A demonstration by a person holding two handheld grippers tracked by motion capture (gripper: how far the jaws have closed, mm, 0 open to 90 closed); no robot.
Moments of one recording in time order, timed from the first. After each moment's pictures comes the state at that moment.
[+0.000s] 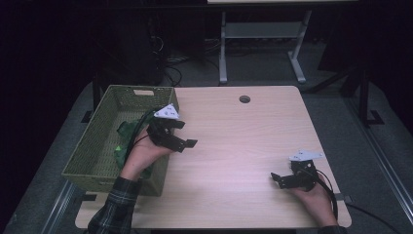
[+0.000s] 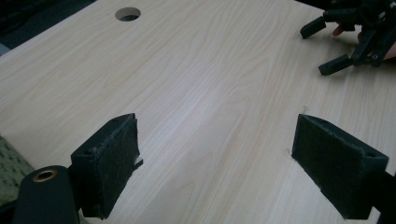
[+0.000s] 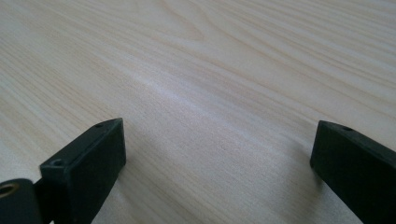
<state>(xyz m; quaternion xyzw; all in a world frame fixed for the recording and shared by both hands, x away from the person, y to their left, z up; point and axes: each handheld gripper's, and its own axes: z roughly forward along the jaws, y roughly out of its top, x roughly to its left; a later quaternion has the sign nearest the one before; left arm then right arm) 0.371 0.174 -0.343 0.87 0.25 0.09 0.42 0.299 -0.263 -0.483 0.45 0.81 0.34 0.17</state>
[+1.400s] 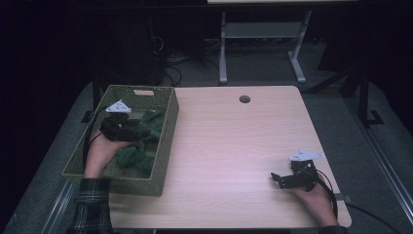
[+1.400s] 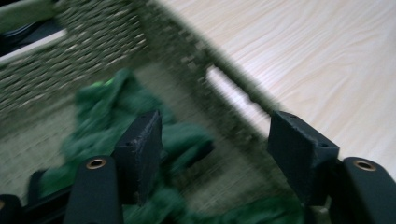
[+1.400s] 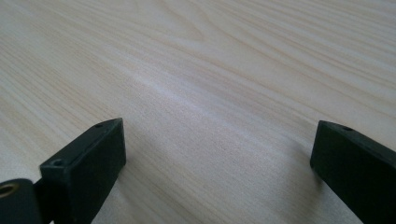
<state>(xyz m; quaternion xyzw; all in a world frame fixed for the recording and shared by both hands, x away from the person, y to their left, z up) 0.380 0.296 -0.343 0.84 0.38 0.16 0.36 0.299 -0.263 -0.483 0.45 0.81 0.34 0.17</state>
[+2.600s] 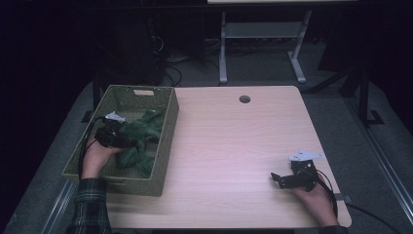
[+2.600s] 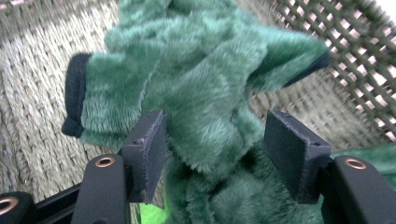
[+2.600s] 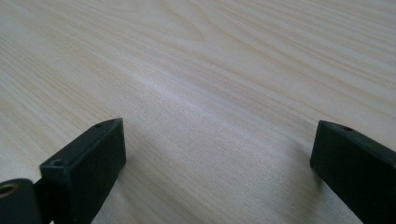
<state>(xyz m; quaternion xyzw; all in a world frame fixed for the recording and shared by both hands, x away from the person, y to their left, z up) 0.399 0.336 -0.401 0.84 0.45 0.14 0.26 0.299 -0.263 -0.483 0.45 0.81 0.34 0.17</state>
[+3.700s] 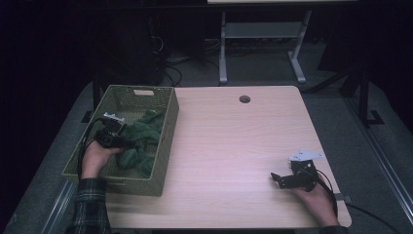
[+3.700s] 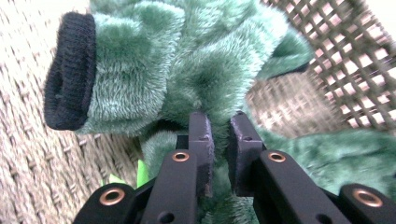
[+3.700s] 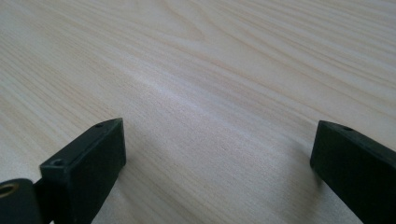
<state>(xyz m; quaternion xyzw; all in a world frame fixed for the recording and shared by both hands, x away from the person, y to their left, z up) 0.399 0.342 -0.399 0.83 0.48 0.06 0.28 0.299 -0.263 -0.483 0.45 0.81 0.34 0.17</state>
